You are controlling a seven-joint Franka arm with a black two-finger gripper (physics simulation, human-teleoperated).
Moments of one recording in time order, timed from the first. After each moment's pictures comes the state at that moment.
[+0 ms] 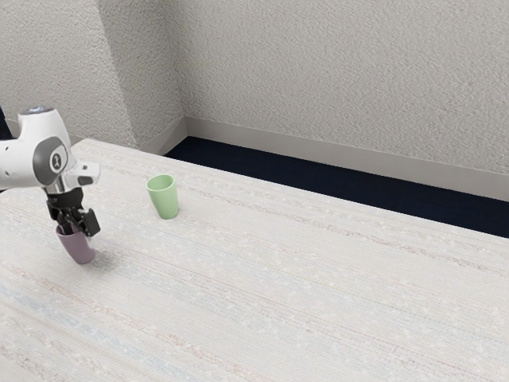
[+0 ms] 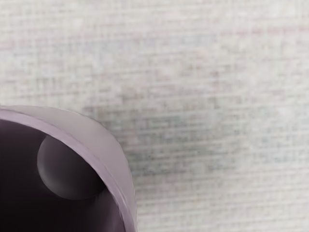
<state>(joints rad) 0.23 0.23 0.24 -2.08 -0.05 2.21 0.57</state>
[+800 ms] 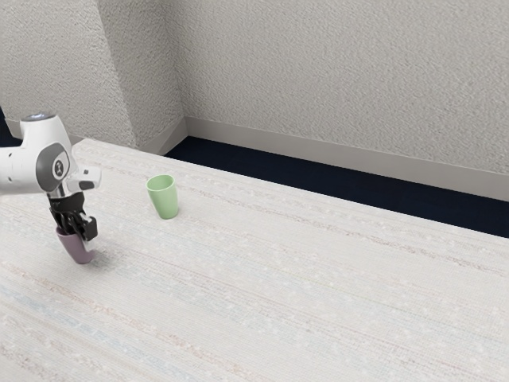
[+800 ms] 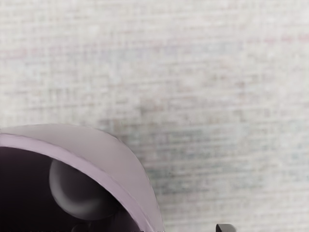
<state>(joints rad) 0.23 0.26 0.25 -2.08 -0.06 2.27 0.57</state>
